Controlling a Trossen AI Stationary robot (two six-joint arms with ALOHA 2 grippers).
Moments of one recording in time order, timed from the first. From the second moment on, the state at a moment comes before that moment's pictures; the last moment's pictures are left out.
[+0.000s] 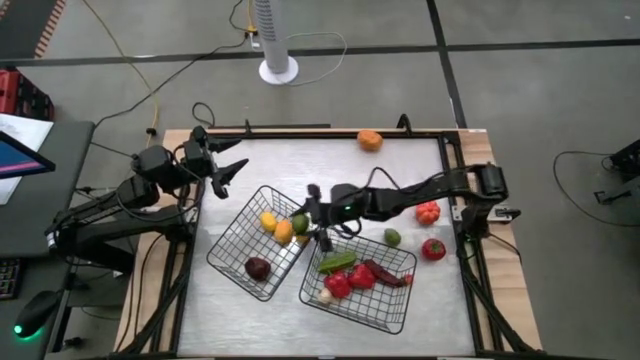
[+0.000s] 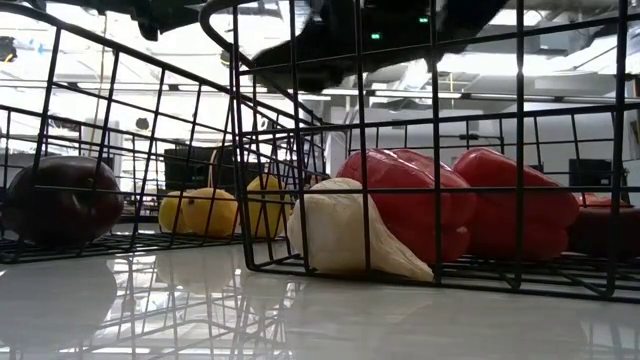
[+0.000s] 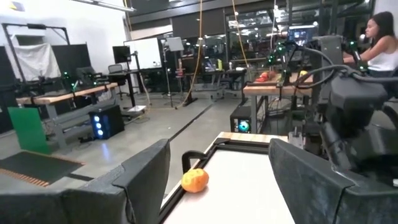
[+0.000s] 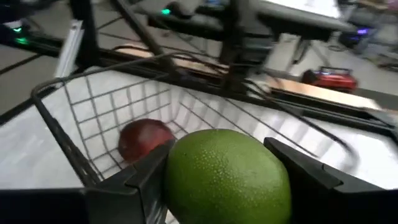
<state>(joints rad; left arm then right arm) 0.44 0.51 0.59 0.01 0.03 0.09 0.01 1.82 1.15 0.38 -0.16 -0.21</state>
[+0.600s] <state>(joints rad) 0.43 0.51 0.59 0.00 0.03 0.10 -0.03 1.58 1.30 -0.57 0.11 -0.02</state>
